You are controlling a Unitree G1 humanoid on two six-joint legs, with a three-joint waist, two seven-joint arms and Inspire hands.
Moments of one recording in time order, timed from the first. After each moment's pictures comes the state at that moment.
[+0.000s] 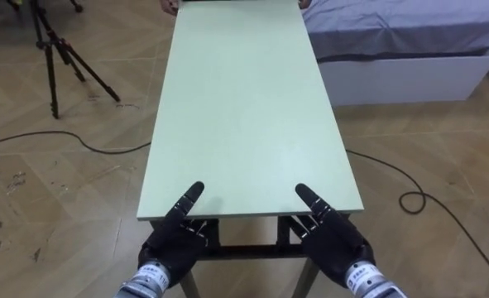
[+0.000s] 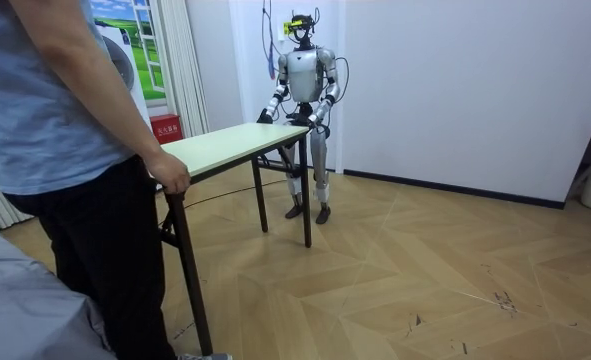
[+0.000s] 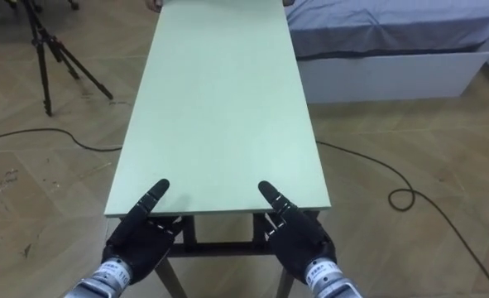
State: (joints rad) left arm 0.10 0.18 -0.16 0.42 -1.50 0.15 -0.07; right arm 0.12 -0.27 0.28 0.34 1.43 0.10 0.10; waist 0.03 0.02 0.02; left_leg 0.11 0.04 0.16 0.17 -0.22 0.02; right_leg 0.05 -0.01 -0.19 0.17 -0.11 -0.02
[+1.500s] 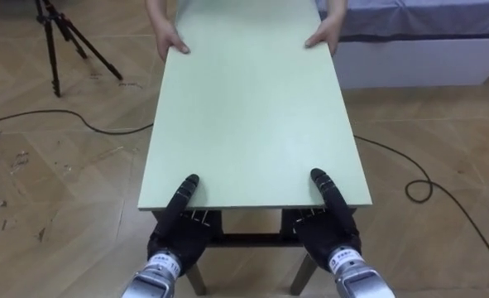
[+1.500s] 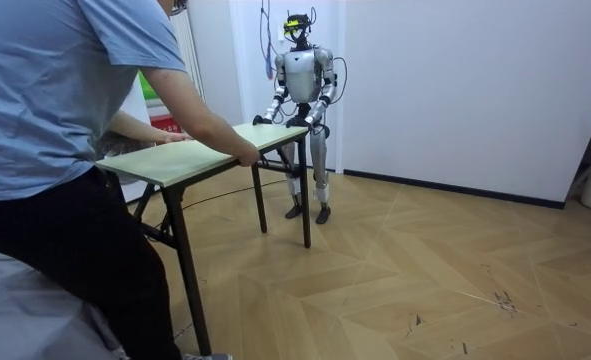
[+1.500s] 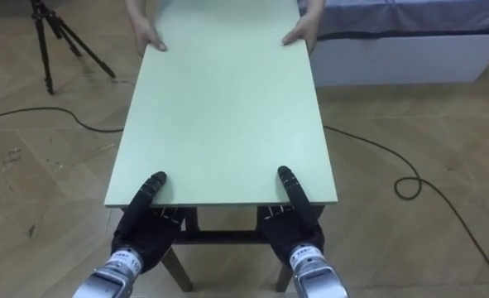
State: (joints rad) left arm 0.08 0.10 -0.16 0.39 -1.46 0.08 0.00; right arm 0.06 -0.14 0.25 0.39 1.57 -0.03 -0.04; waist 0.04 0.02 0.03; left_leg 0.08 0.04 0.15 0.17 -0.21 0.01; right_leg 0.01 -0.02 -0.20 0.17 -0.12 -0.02
